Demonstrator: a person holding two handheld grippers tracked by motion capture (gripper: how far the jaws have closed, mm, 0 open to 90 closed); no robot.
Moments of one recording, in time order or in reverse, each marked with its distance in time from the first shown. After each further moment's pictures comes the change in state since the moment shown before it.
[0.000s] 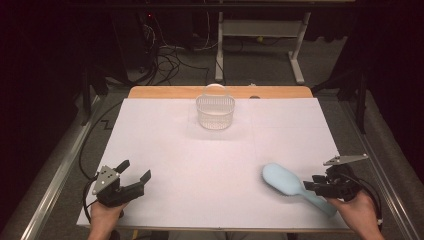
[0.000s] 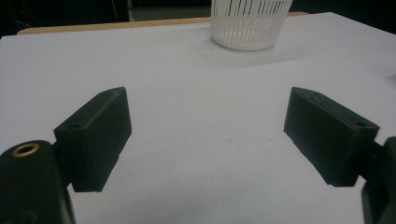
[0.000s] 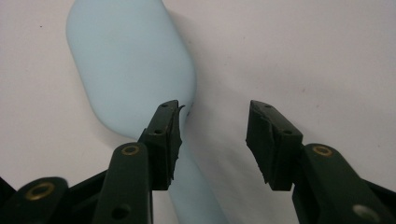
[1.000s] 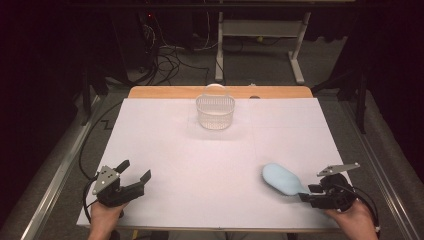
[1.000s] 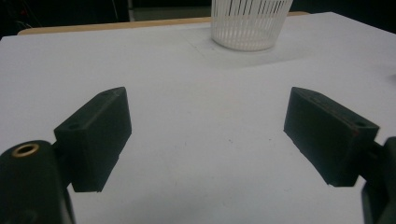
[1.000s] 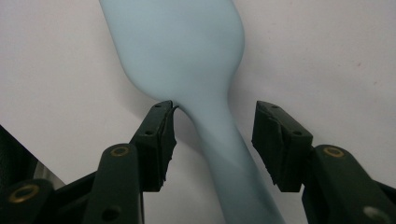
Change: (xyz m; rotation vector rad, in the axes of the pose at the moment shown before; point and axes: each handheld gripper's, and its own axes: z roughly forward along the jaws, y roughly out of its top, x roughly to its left) left arm 0.000 0.000 0.000 0.001 0.002 0.001; right arm 0.018 -0.014 0.008 0.062 0.034 -0.061
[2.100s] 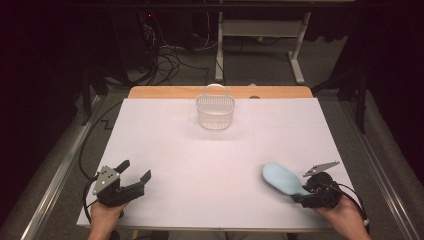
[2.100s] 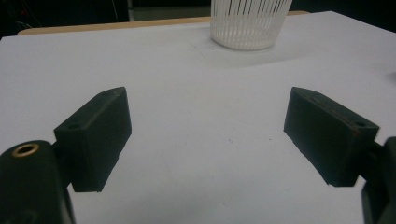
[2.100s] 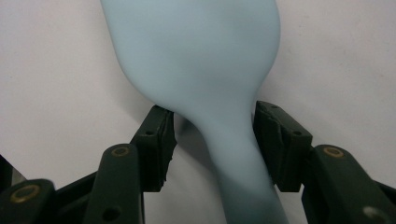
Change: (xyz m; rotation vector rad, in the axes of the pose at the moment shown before) left arm 0.000 0.000 0.000 0.001 0.000 0.002; right arm 0.009 0.013 0.024 0.101 -0.020 -0.068
